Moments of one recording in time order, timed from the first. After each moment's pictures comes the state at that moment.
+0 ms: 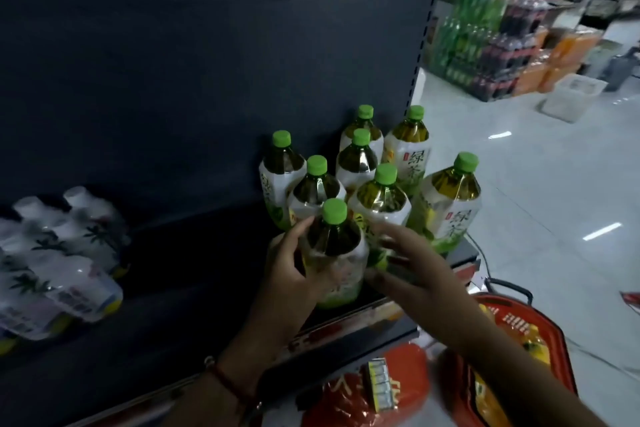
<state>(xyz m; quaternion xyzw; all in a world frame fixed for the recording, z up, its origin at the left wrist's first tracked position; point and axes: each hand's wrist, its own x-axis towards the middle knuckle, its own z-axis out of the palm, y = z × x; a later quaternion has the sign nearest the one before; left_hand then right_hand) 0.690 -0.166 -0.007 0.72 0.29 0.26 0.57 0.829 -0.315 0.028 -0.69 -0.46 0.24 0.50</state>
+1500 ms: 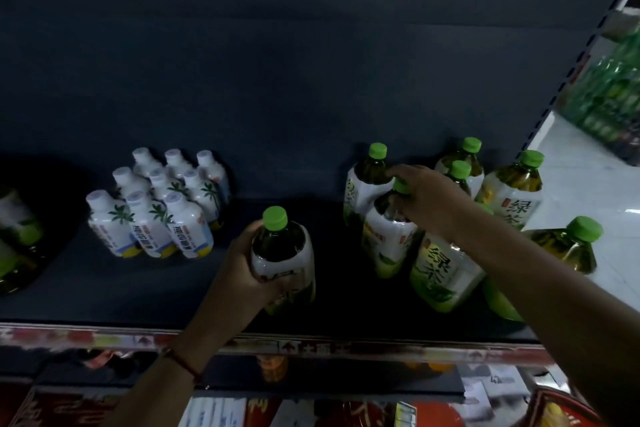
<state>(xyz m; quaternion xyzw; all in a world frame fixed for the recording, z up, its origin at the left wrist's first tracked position) 0.584 -0.112 -0.027 0.69 0.37 0.39 0.48 0.878 -0.156 0.087 -0.76 -0.62 0.09 0.16</state>
